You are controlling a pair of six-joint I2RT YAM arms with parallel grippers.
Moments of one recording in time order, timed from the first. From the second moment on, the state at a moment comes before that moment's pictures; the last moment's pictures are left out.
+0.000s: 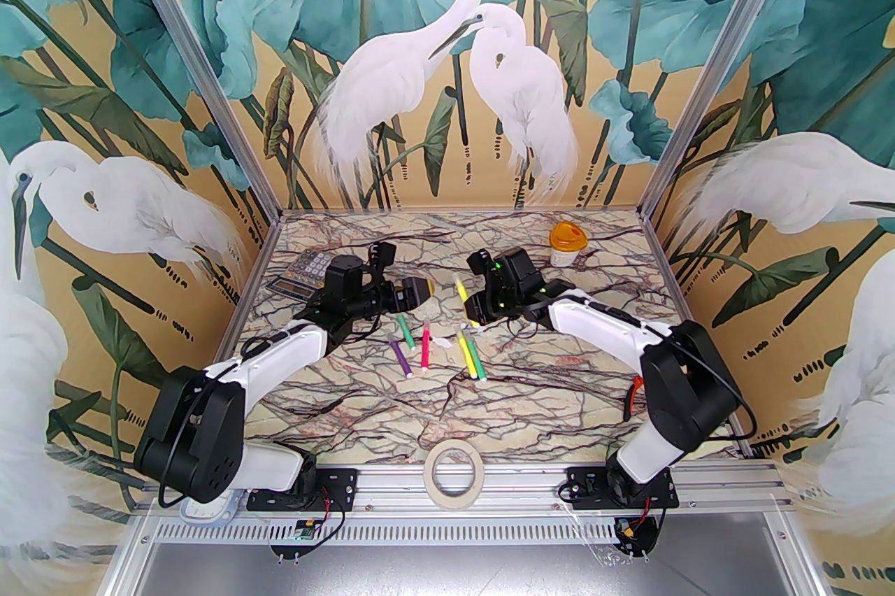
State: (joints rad) left arm -0.35 1.43 0.80 0.16 0.62 -0.62; right arm 0.59 1.62 1.08 -0.27 -0.38 0.21
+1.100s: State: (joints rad) left arm -0.40 1.51 0.89 0.17 0.68 -0.67; right arm 0.66 1.57 1.07 -0.25 -0.42 0.12
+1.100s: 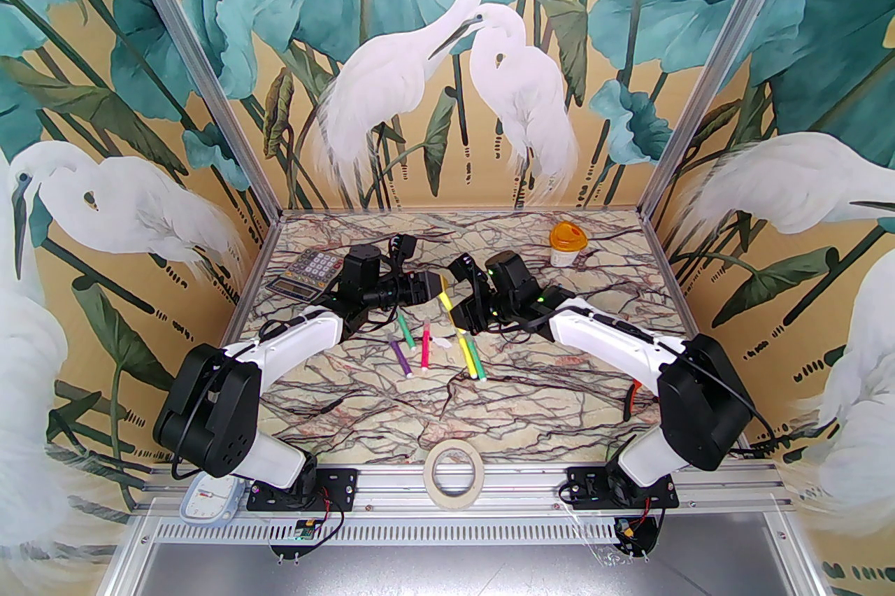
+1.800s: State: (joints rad) left arm -0.41 1.52 0.91 0.16 0.70 -0.68; right arm 0.66 1.57 1.05 -0.22 -0.42 0.12
